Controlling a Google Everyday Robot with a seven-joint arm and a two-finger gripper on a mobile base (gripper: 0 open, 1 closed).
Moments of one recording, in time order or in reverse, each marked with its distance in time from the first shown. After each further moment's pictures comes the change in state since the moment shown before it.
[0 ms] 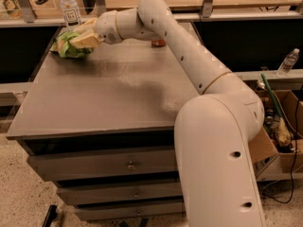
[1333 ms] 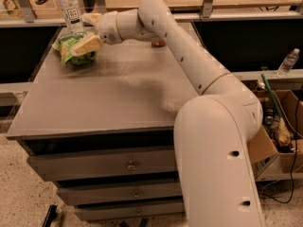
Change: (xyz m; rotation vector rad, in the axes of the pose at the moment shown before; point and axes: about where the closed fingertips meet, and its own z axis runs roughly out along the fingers) arm 0.004 -0.003 0.000 0.007 -0.012 0.011
